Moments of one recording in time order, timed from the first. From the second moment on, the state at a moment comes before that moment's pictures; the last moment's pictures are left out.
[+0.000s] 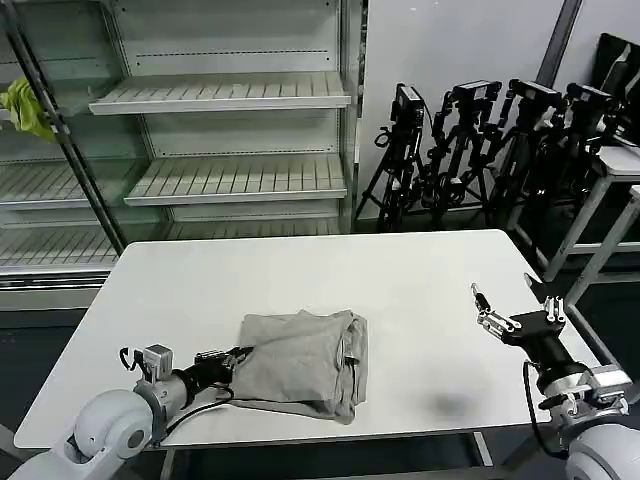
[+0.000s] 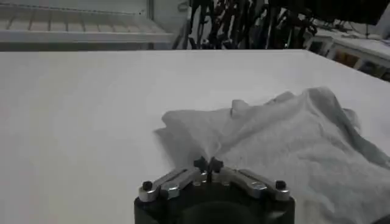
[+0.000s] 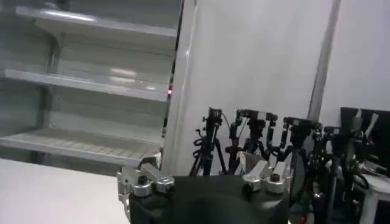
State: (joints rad) left arm 1.16 -0.73 -0.27 -1.98 -0.92 0.55 -0.01; right arm -1.54 0.84 0.75 2.30 0.60 -0.22 0.20
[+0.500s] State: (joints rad) left arm 1.23 -0.66 -0.40 -1.97 -0.93 0.56 0.01; right arm -1.50 0.84 0.73 2.28 0.60 -0.22 0.19
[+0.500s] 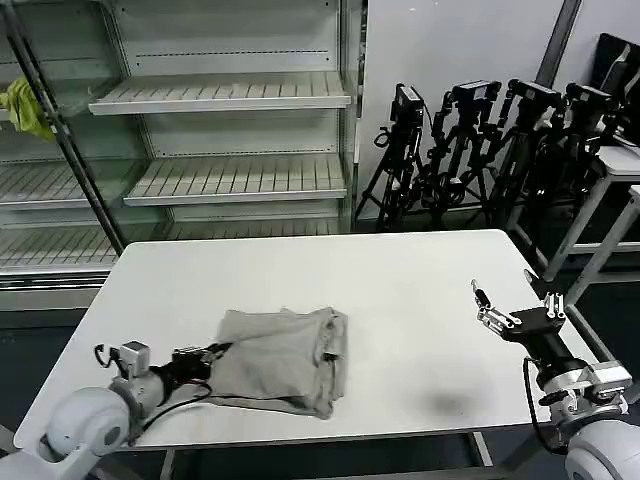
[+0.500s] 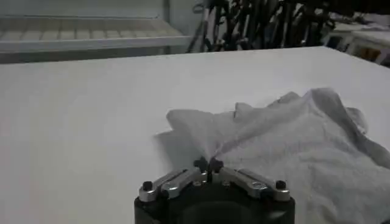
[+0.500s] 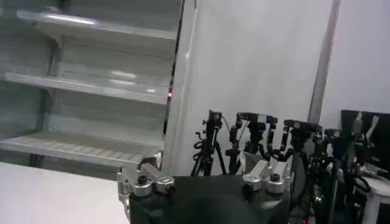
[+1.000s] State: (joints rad) left arm 1.44 -0.46 -0.75 -1.91 -0.94 0.57 0.02; right arm -1.42 0.82 0.67 2.25 0.62 -0.20 0.17
